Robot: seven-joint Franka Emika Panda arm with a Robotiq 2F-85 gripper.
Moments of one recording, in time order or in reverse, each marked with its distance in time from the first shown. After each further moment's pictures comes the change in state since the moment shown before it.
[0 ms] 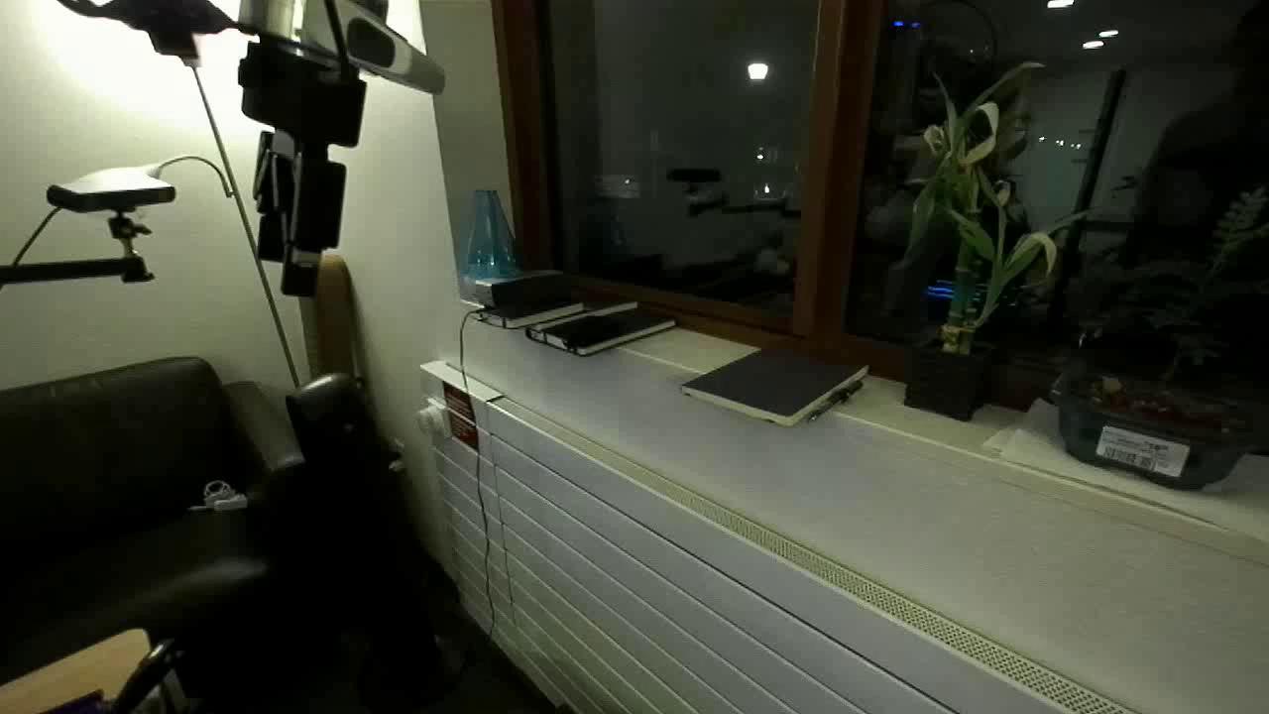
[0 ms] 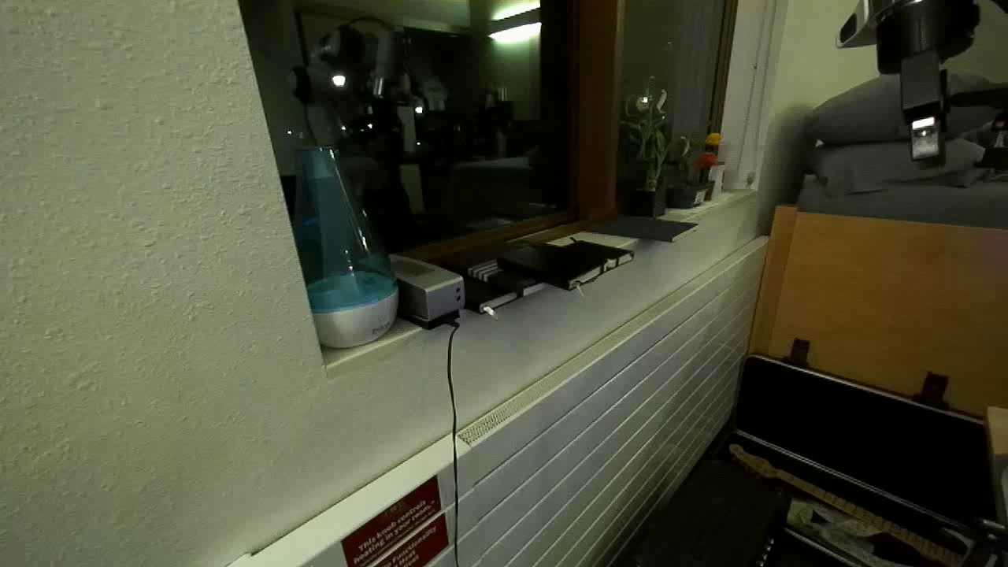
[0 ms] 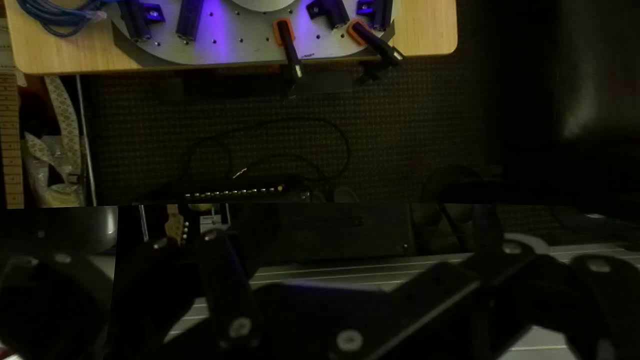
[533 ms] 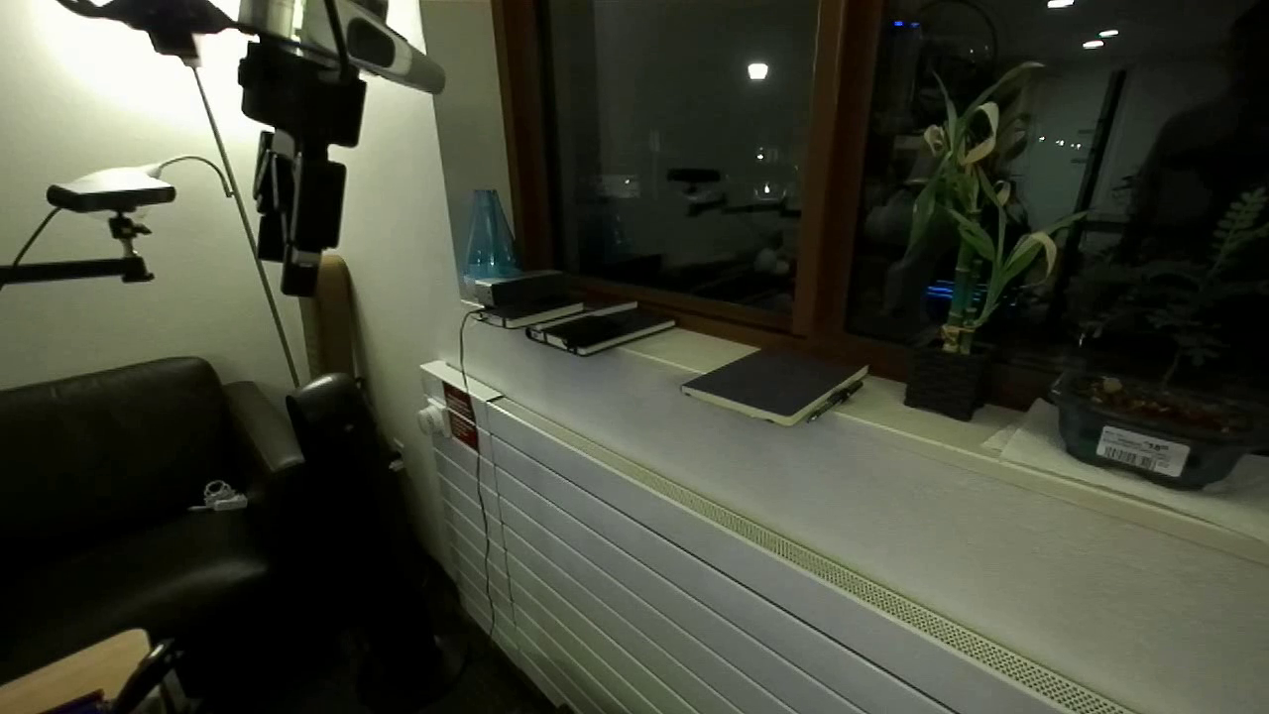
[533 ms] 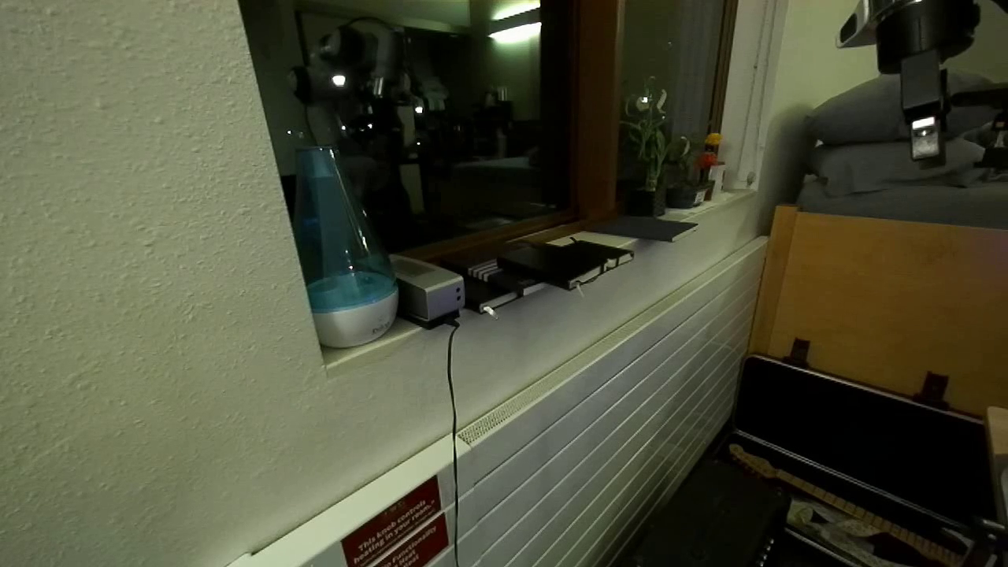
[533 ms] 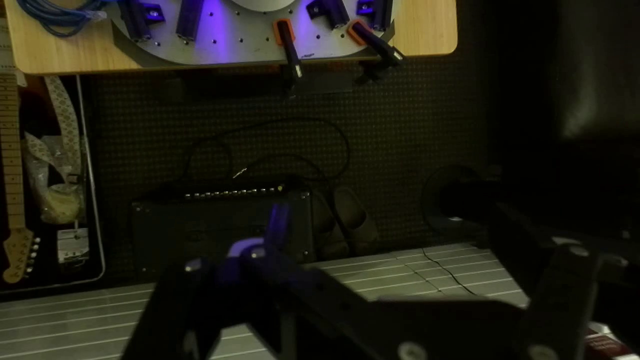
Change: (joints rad) arm 0.000 0.000 0.000 0.000 0.000 0.000 0.000
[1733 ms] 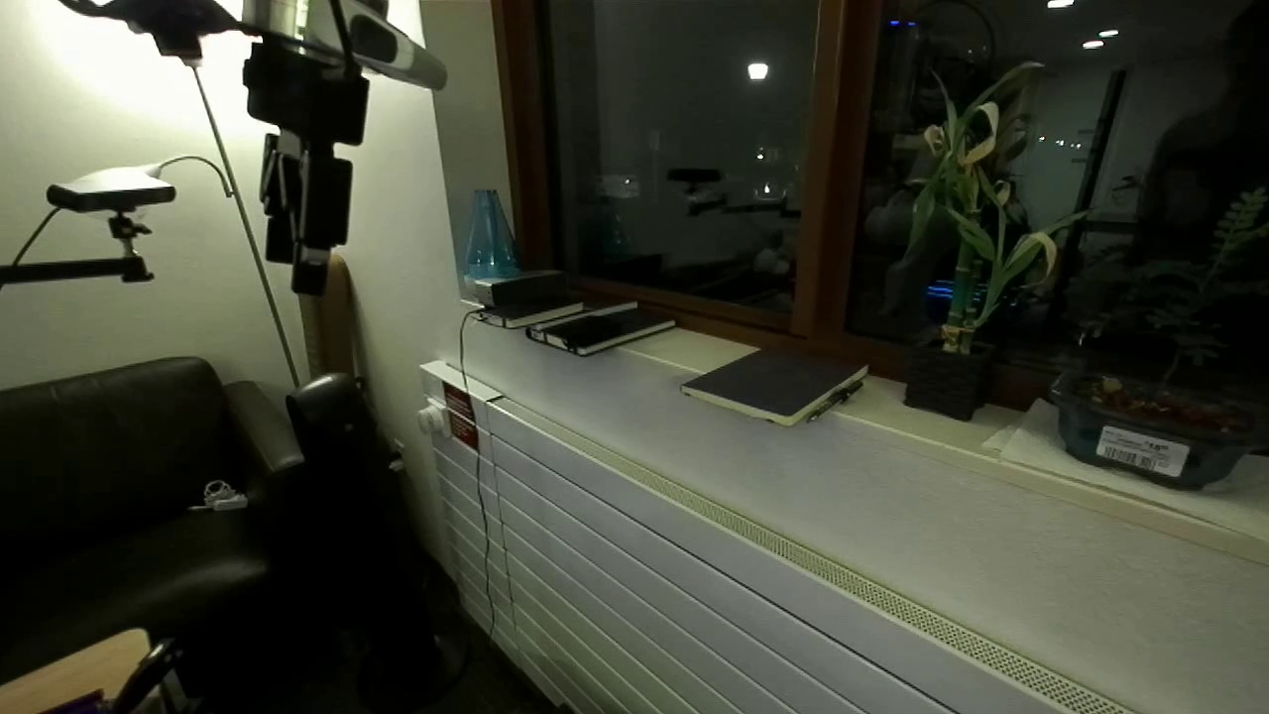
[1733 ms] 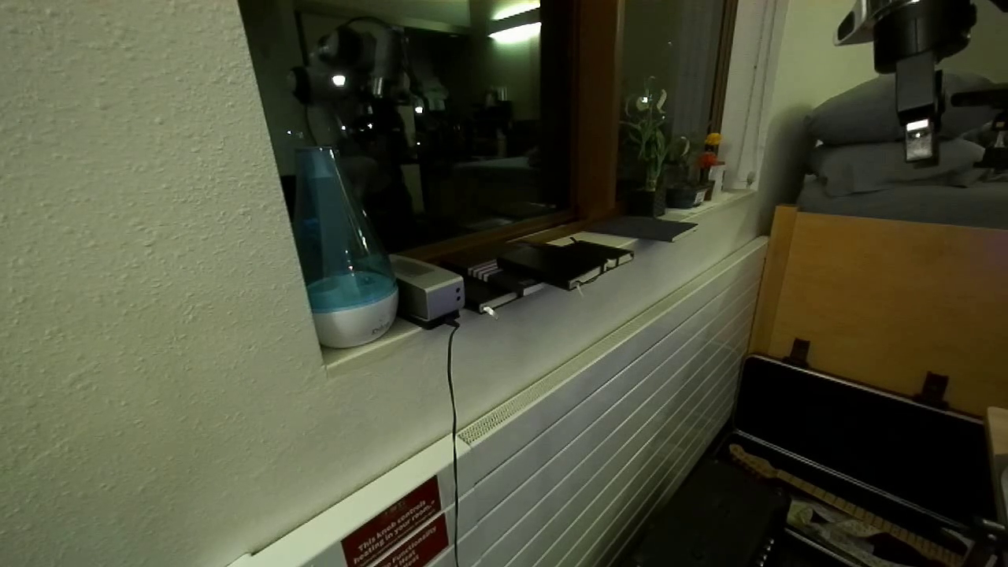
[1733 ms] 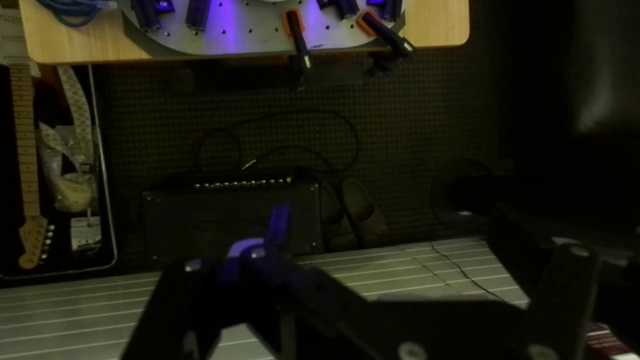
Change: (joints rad) arm -0.007 0.001 0.019 0.000 -0.018 0.023 0.000
